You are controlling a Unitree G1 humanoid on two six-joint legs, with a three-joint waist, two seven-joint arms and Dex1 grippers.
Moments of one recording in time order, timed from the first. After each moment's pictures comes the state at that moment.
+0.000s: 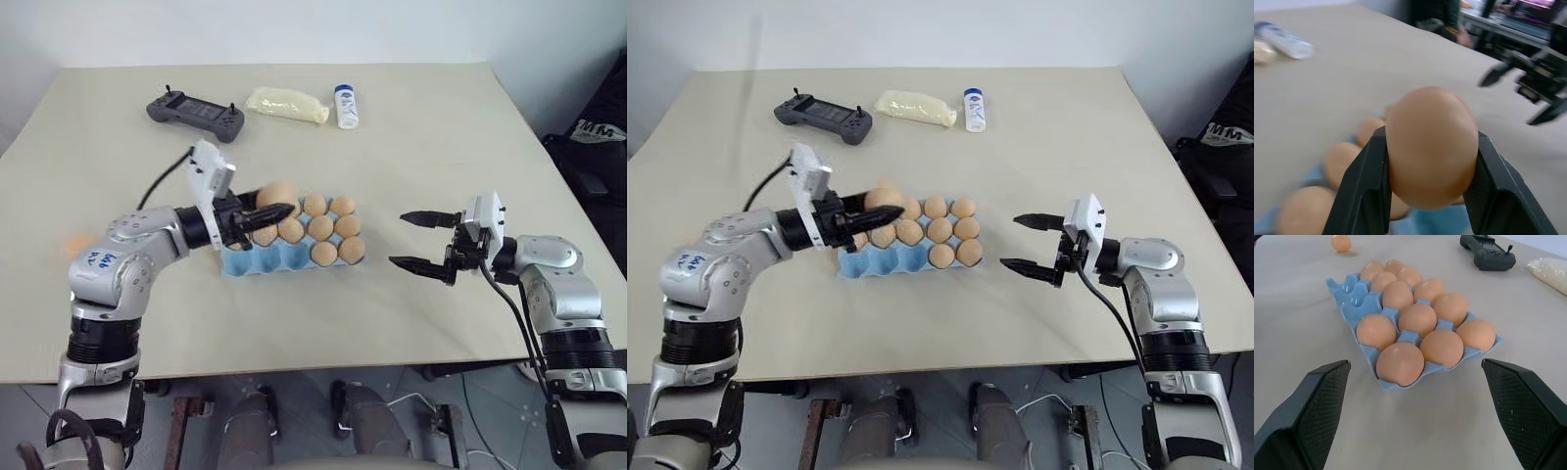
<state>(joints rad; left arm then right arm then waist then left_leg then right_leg) -0.58 0.55 0.03 -0.18 -0.59 0.81 -0.74 -0.48 -0.63 -0.06 0.20 0.42 0.11 1.25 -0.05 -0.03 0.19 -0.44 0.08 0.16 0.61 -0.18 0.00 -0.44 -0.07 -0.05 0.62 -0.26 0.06</state>
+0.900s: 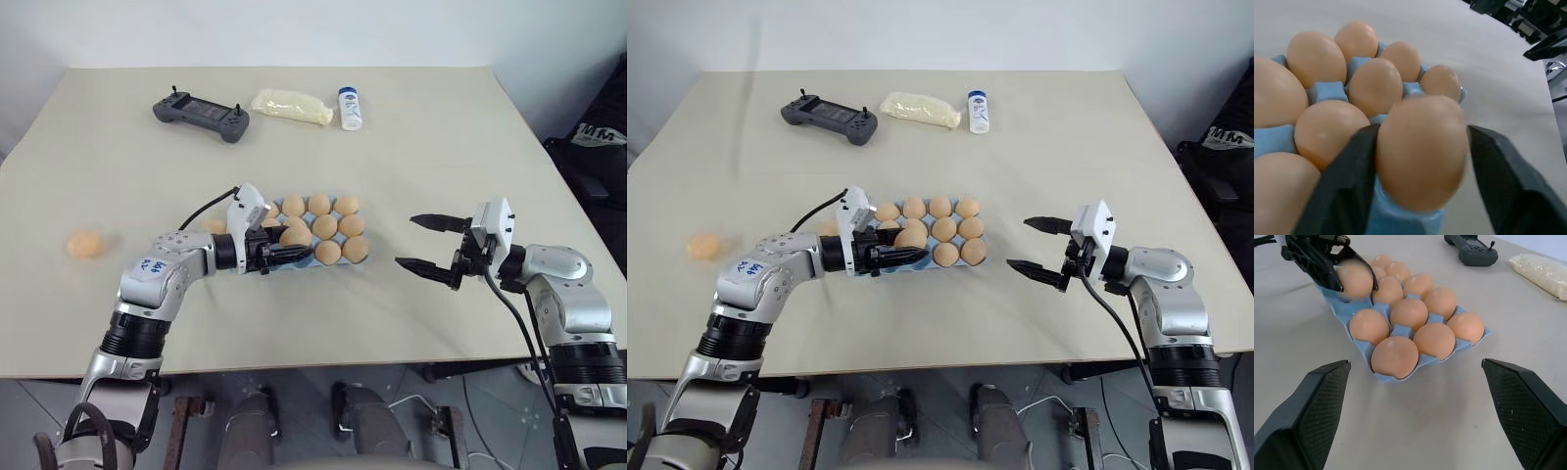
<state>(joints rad) -0.58 0.50 -0.10 0.01 -0.46 0.74 -0.81 -0.40 -0.65 -0.09 0.16 0.42 0.12 1.19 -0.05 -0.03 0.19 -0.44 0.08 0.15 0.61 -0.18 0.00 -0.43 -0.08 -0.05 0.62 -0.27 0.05</state>
